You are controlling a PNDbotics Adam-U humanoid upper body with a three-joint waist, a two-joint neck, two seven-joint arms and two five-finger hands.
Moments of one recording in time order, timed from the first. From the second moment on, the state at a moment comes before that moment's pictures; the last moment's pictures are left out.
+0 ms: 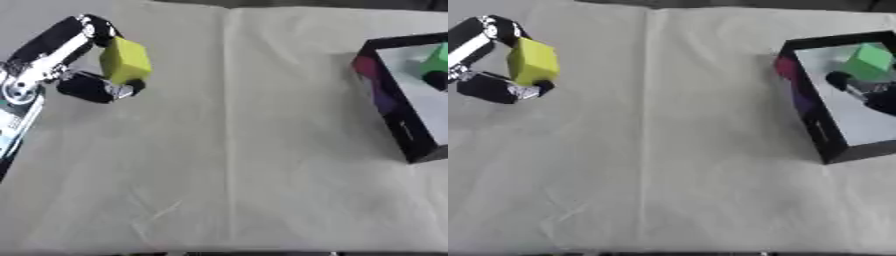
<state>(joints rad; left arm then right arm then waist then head) -0.74 0.49 -0.32 -1.52 -0.51 0.07 -0.28 -0.01 -0.88 -0.02 -1.99 -0.22 0.16 -0.56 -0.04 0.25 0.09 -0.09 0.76</state>
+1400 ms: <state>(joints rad) -0.75 0.32 -0.36 -1.42 -0.55 -0.04 -0.17 -0.36 -0.88 0.16 -1.99 -0.17 0.29 -0.23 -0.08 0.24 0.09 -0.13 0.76</state>
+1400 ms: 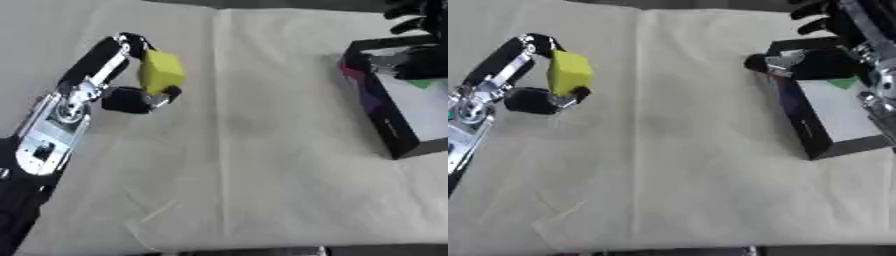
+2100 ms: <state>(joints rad) -0.77 0.24 -0.37 -1.39 -0.58 -0.10 -0.15 -0.47 -0.84 0.24 -1.99 -0.17 0.32 -0.13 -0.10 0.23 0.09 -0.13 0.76</state>
